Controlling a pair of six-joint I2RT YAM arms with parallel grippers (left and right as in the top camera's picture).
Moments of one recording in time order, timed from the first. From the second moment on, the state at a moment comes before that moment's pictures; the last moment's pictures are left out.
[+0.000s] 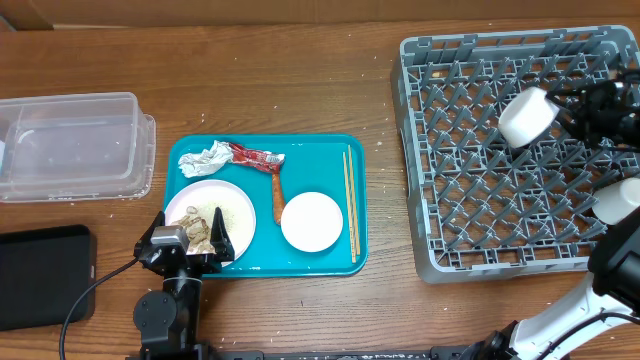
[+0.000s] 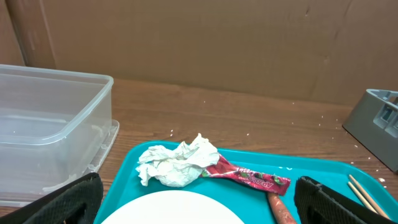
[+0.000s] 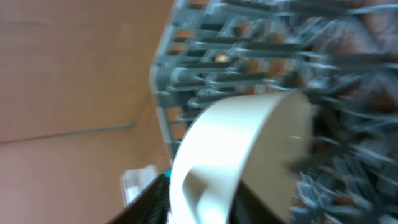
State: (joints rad) left arm 0.11 0.02 0.01 -0.07 0.09 -0.13; right arm -0.61 2.00 1.64 -0.90 -0.99 0.23
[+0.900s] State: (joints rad) left arm 0.11 0.02 0.01 -0.07 0.09 -0.13; right arm -0.05 1.80 2.09 -1.49 -0.08 0.42
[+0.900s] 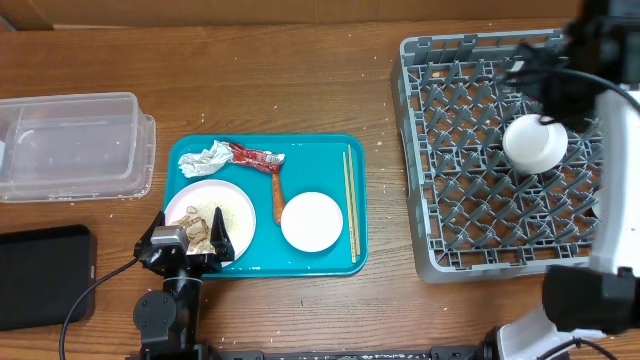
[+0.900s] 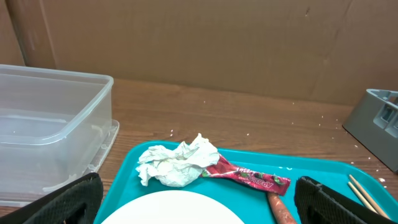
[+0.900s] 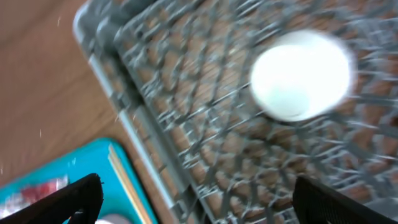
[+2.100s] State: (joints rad) left arm 0.11 0.02 0.01 -0.07 0.09 -0.13; right arm 0.81 2.20 1.77 -1.01 -0.16 0.83
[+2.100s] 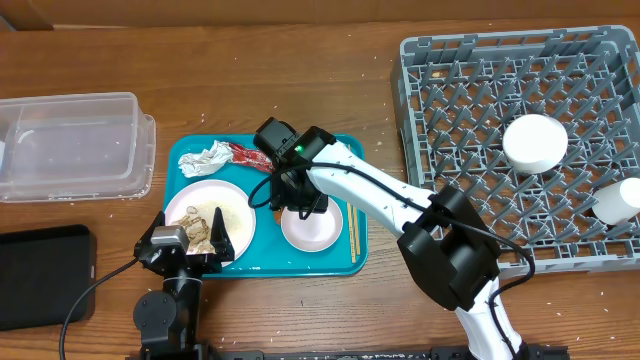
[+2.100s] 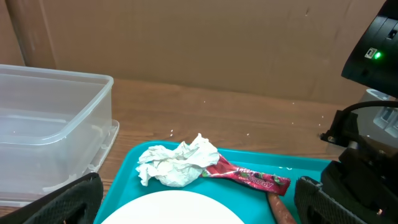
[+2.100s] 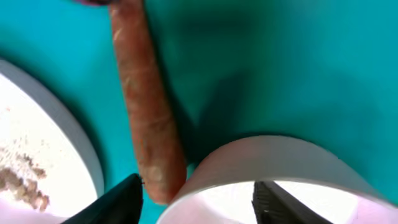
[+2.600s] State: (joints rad) left arm 0.11 0.02 0.01 -0.07 0.09 -0.13; right arm 0.81 2.20 1.77 -1.00 -0.12 0.85
